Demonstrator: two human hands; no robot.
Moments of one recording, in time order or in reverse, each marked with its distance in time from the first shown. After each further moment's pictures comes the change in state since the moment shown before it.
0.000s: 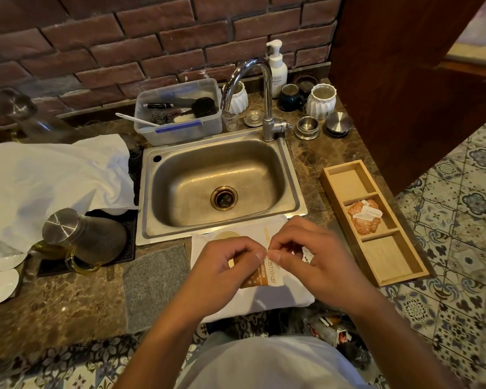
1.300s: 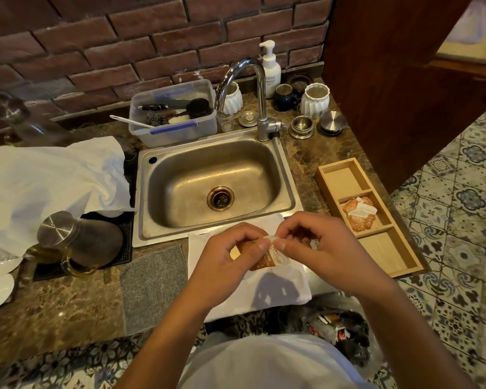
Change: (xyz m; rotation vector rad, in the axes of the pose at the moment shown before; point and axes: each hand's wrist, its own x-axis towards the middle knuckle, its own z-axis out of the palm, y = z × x) left_hand 0.012 -0.002 0.012 -0.084 0.082 0.091; right_hand 0.002 -0.003 -0.021 0.097 -0.012 0.143
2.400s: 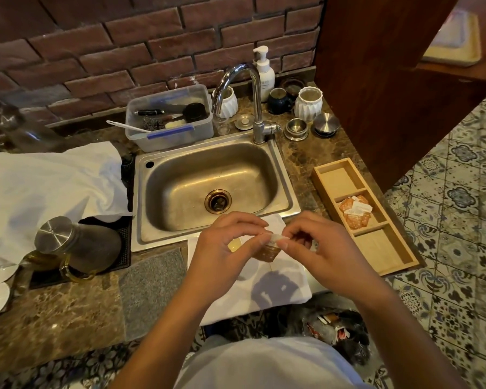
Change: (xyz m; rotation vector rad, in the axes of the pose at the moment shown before) left_hand 0.005 0.002 -0.010 0.284 0.061 0.151; right_hand -0.009 0.011 0.011 -0.266 0.116 -0.014
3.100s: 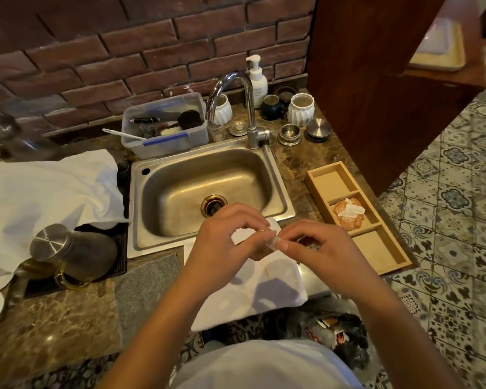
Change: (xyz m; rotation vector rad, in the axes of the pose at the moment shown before) left_hand 0.014 0.020 0.001 0.125 -0.023 0.172; right_hand -0.008 -0.008 -0.012 0.253 -0.006 0.117
